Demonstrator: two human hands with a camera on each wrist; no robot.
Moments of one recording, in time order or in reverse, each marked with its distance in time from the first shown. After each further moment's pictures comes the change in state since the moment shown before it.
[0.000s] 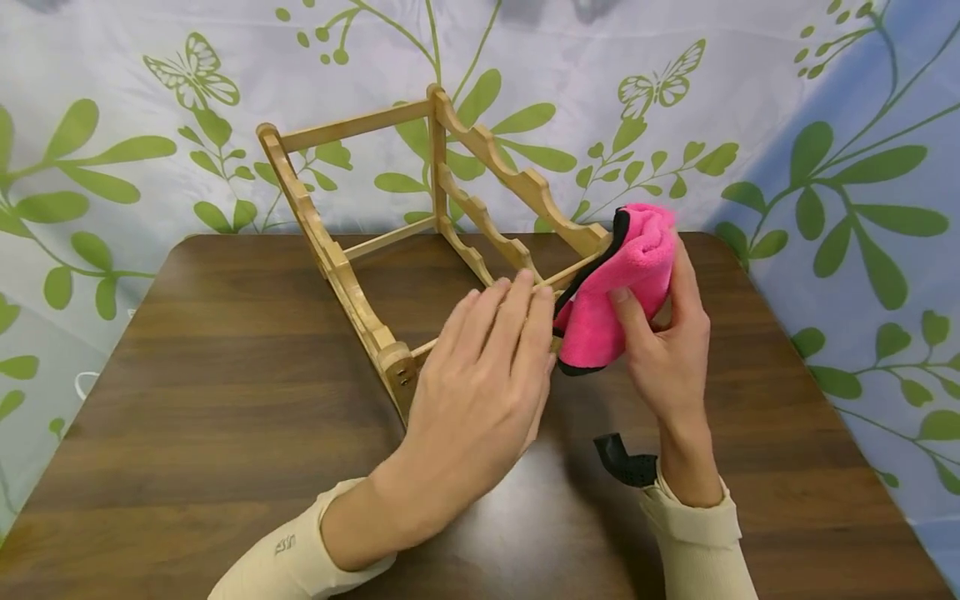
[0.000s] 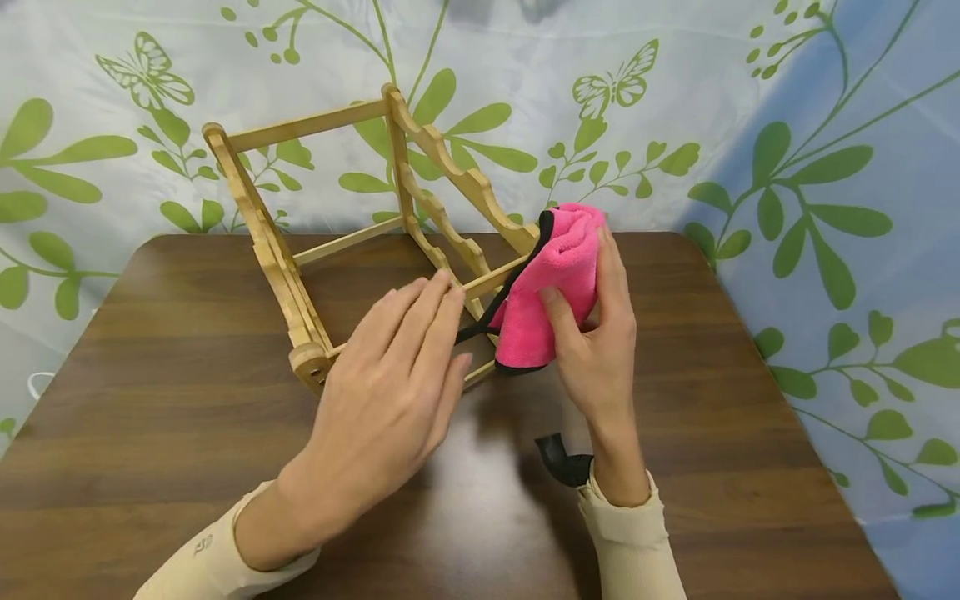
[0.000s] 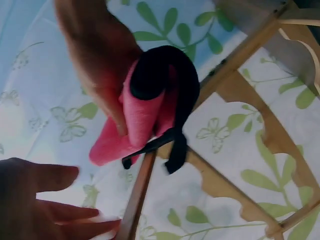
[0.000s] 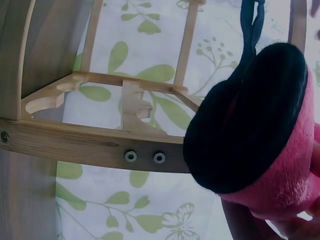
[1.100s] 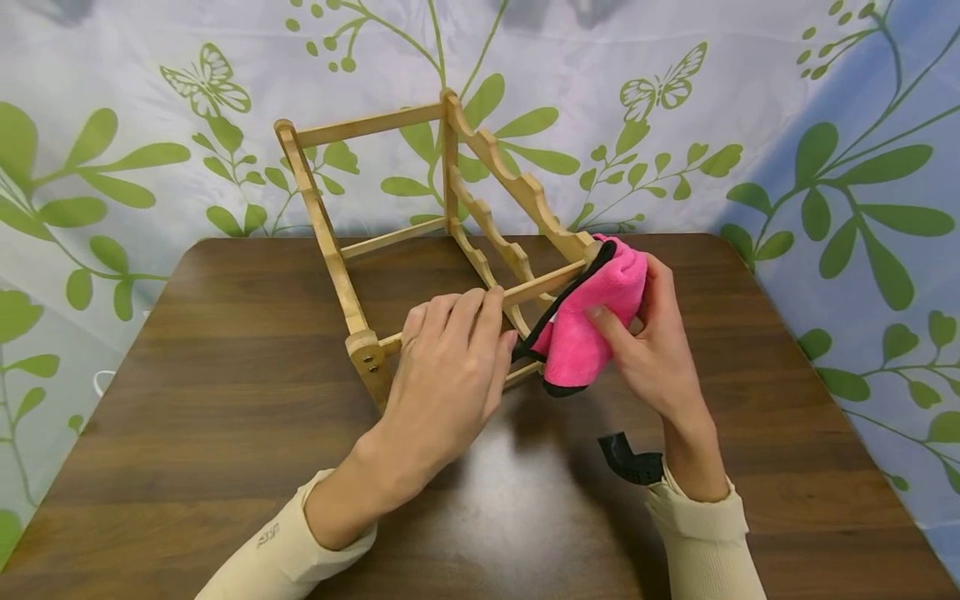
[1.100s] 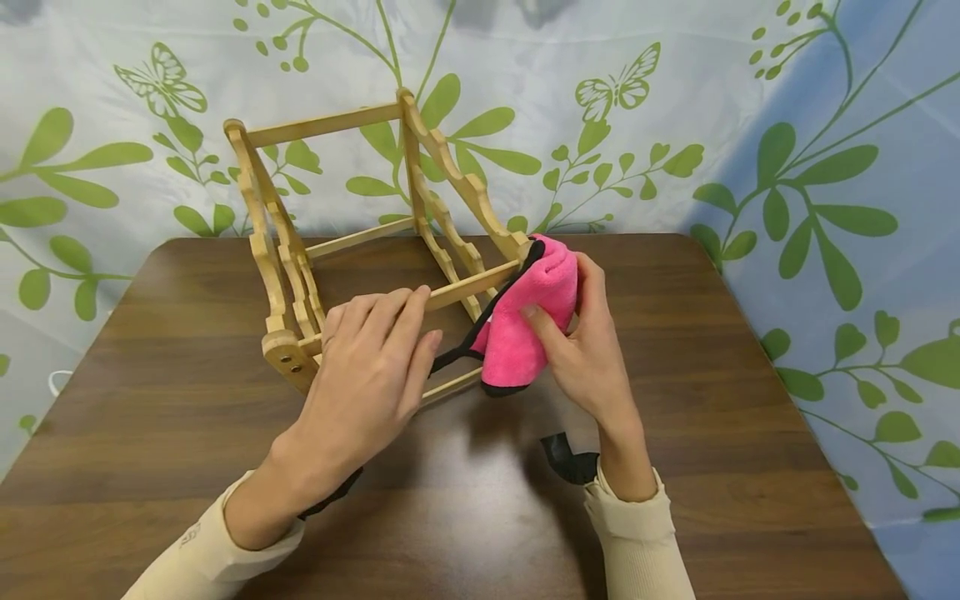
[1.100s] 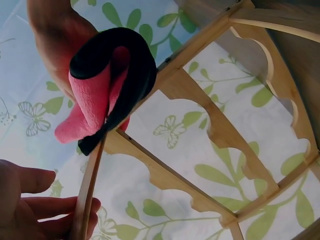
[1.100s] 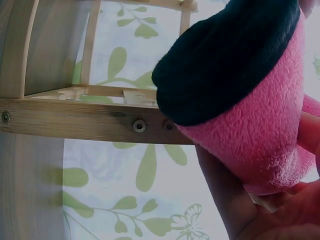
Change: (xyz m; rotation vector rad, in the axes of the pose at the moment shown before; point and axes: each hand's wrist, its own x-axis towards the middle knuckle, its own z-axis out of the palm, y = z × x) left_hand -0.009 -0.022 0.006 -0.113 -0.123 -0.119; right_hand -0.005 0.026 -0.006 0.057 -0.258 0.125
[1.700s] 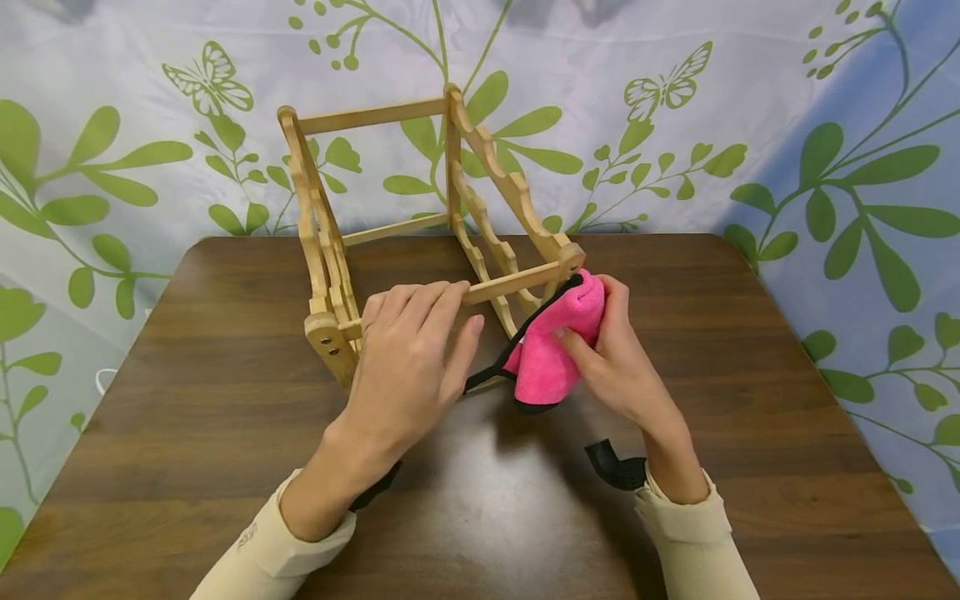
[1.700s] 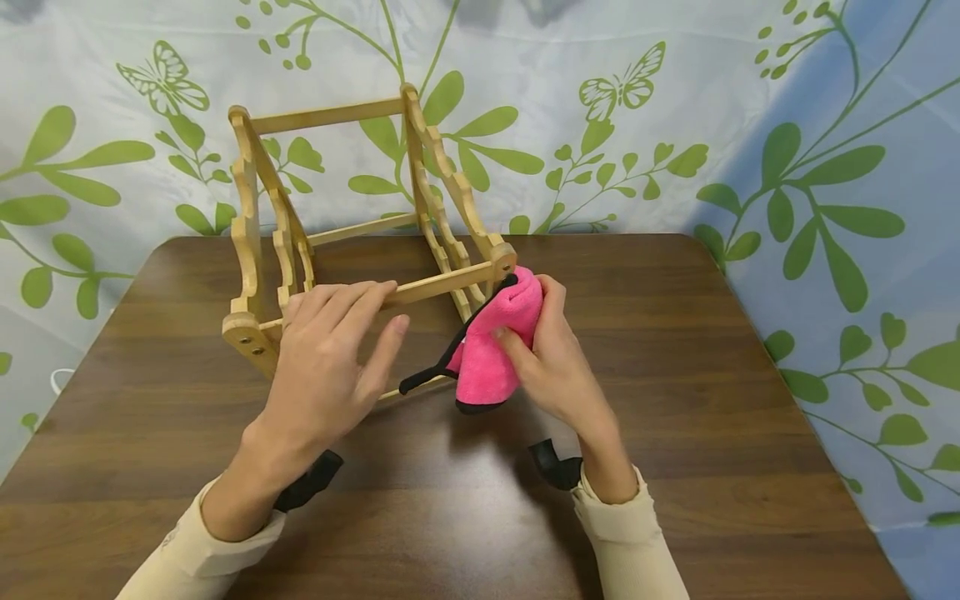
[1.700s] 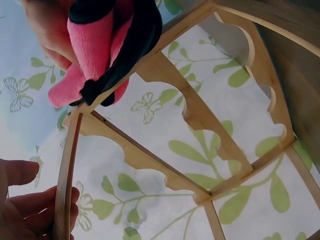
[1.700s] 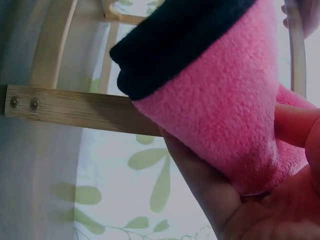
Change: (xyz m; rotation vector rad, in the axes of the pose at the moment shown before) left_hand -0.006 -0.030 -0.006 -0.175 0.105 -0.062; right_hand -0.003 0.006 0.023 -0.036 -0.214 0.166
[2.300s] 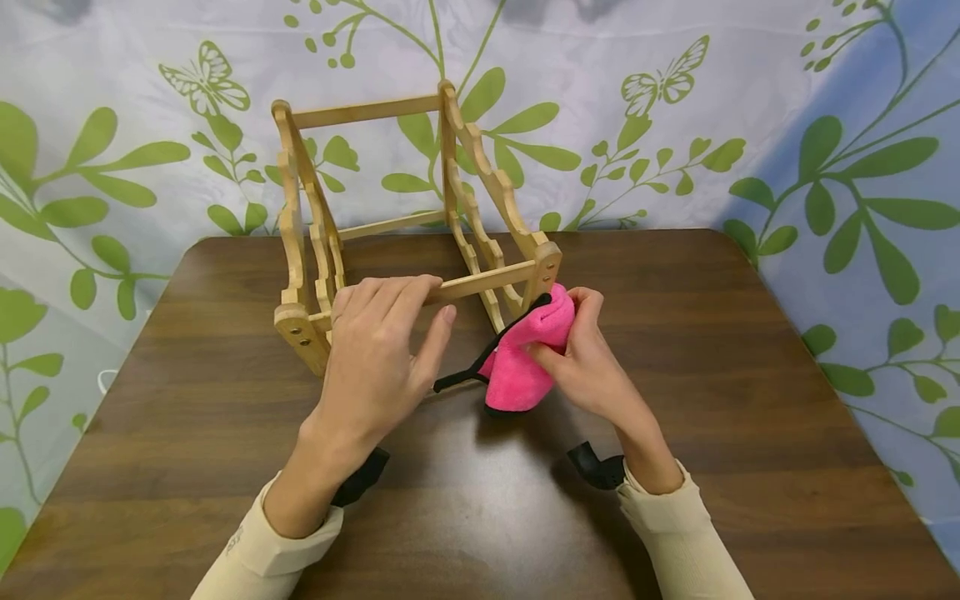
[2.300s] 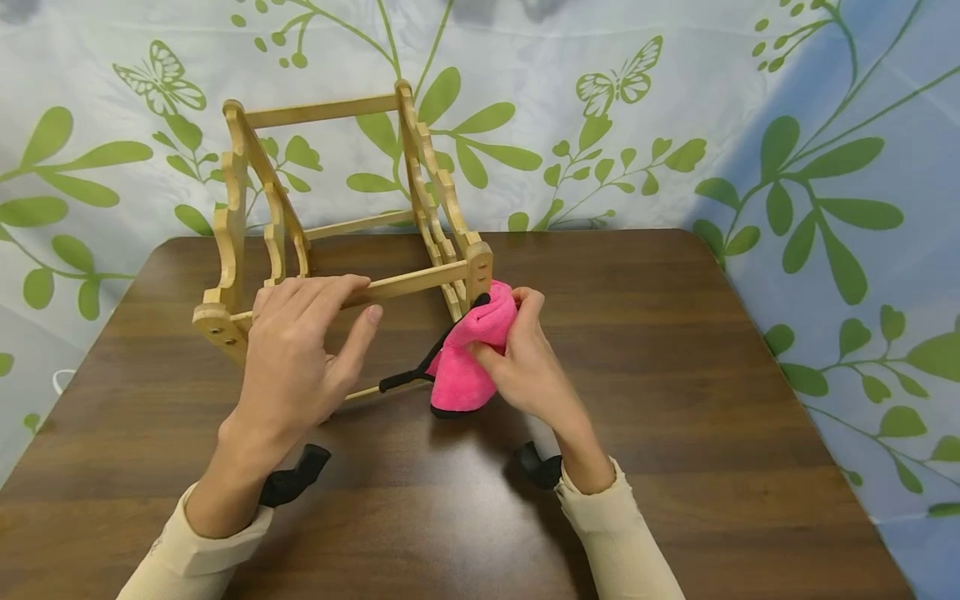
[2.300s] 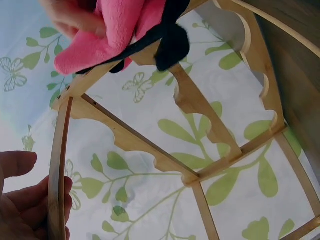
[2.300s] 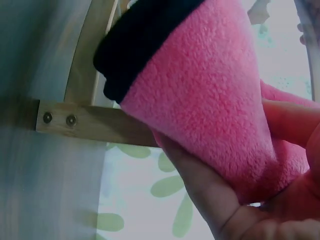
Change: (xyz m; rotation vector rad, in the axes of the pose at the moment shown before) left_hand -0.003 -0.014 -0.010 -0.032 0.008 -0.036; right_hand 0.003 0.009 0.023 0.048 -0.053 0.090
